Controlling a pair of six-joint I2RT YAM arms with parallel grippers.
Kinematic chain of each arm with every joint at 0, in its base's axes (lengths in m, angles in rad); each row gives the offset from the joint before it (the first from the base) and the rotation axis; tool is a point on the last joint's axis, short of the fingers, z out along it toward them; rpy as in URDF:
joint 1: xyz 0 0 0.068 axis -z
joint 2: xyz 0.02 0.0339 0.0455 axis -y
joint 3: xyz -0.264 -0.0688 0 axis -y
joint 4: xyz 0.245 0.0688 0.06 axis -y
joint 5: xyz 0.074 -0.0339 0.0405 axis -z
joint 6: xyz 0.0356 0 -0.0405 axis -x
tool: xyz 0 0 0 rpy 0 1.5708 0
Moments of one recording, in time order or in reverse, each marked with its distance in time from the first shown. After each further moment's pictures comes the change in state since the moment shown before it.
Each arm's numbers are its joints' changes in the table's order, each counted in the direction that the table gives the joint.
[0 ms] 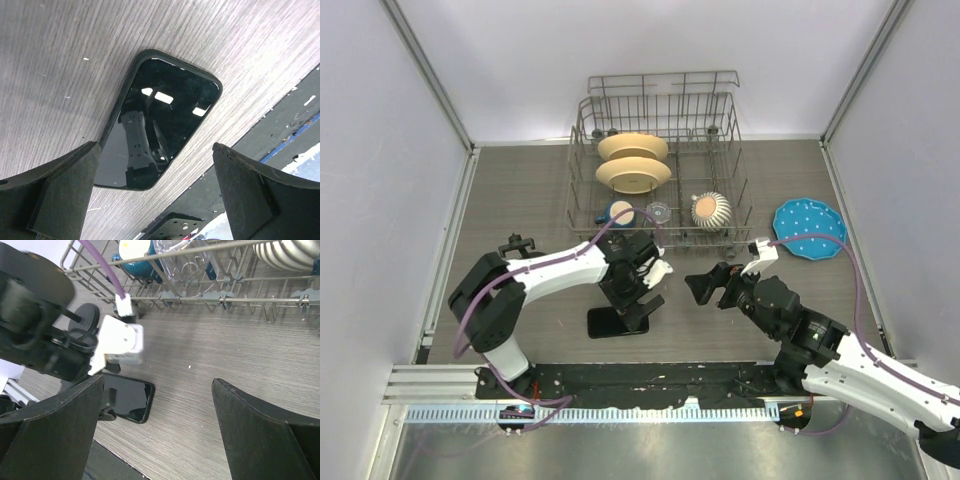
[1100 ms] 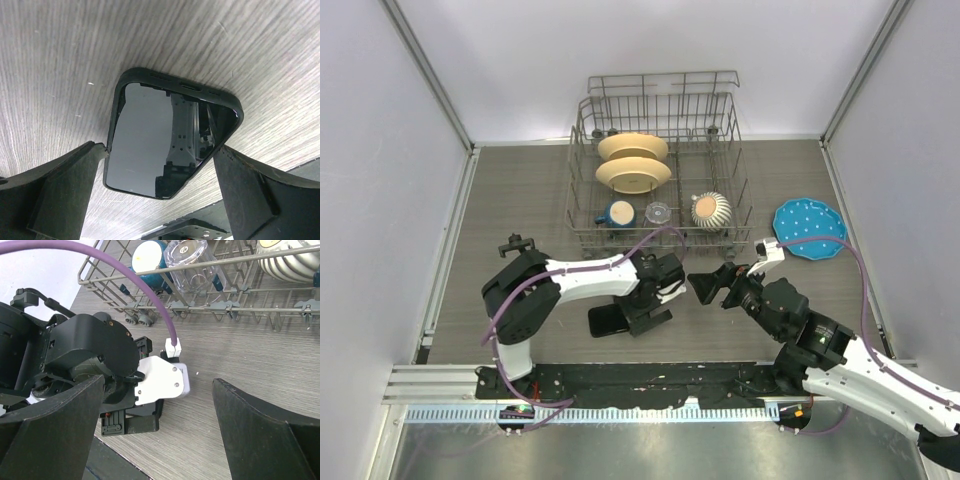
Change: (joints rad) left arm 0.151 -0.150 0.083 -0.032 -0.300 0.023; right arm 0.000 0.047 0.001 0.006 -0.008 0.000
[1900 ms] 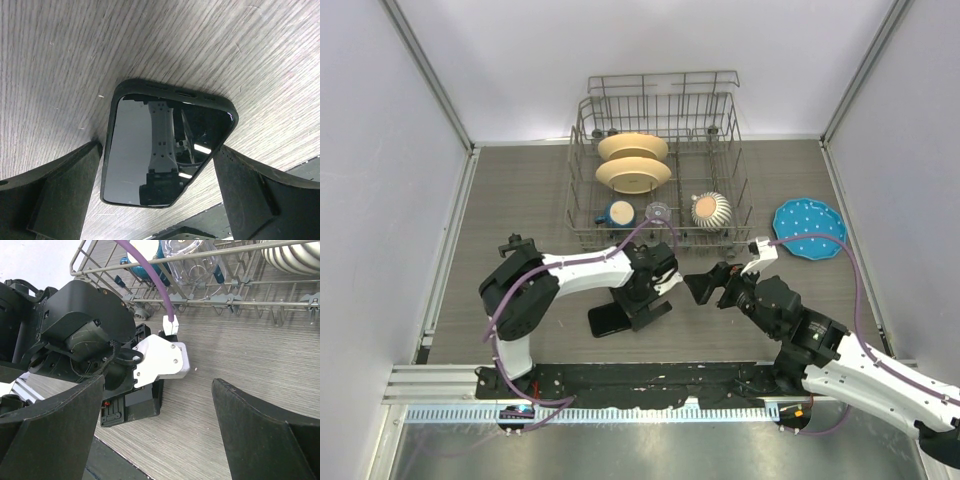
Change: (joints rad) left arm -0.065 0.006 -0.020 0.056 0.100 0.025; right arm 0.000 -0.058 0.000 0.016 -0.012 -0.003
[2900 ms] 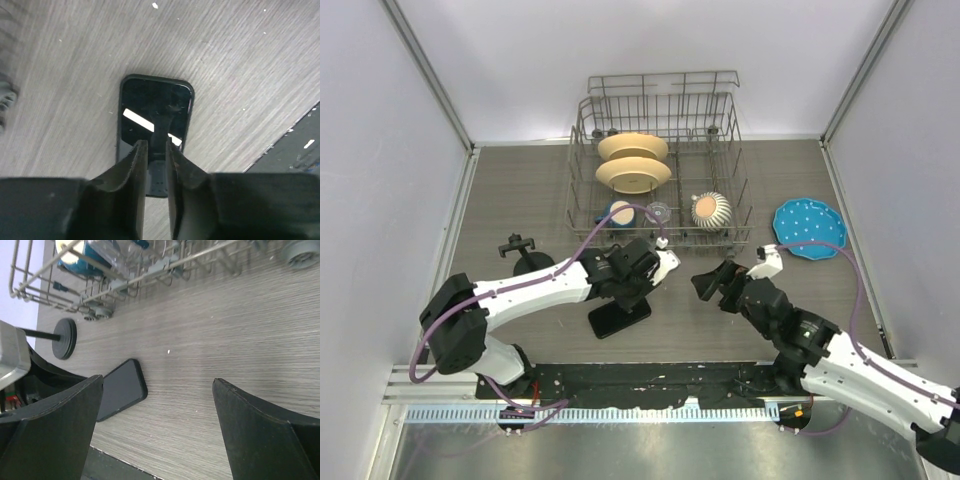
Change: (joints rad) left arm 0.018 0.353 -0.136 0.161 -0.027 0.029; right arm 0.056 0.003 -0.065 -0.130 0.077 -0.298
